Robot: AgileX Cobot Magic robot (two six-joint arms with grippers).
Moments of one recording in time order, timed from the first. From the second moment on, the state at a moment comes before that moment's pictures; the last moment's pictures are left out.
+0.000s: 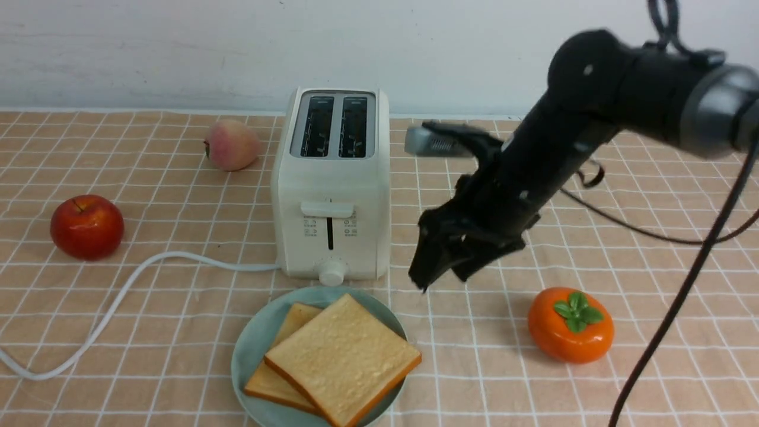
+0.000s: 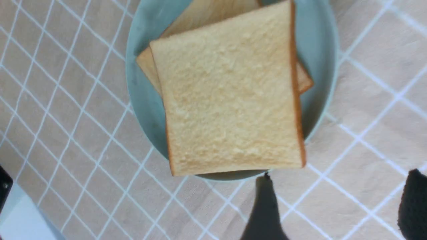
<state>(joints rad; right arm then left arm) 0.40 1.90 -1.73 0.50 1.20 -0.28 -0.31 0.14 -0.57 0.13 0.92 -0.53</state>
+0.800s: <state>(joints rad) 0.39 0.52 -1.11 -0.21 0.75 0.24 -0.31 0.37 -0.50 0.06 0.23 -0.53</state>
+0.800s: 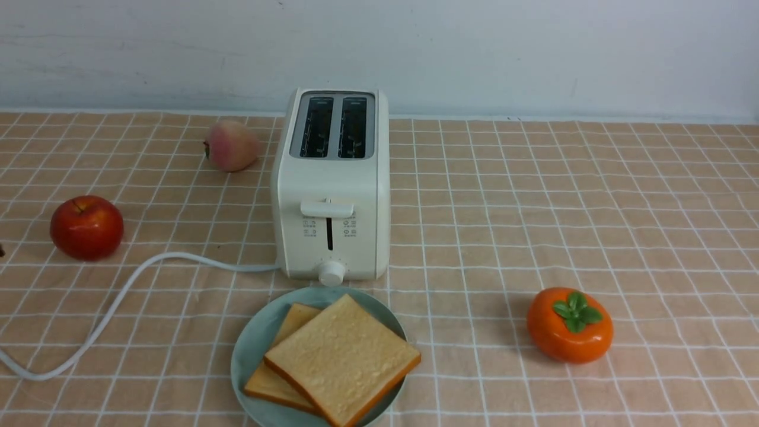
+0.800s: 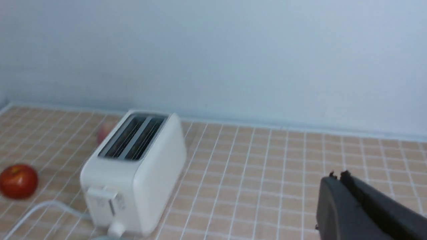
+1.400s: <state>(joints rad) 0.39 -0.02 -0.43 -0.99 0.33 1.02 -0.31 0.50 -0.50 0.06 0.15 -0.53</state>
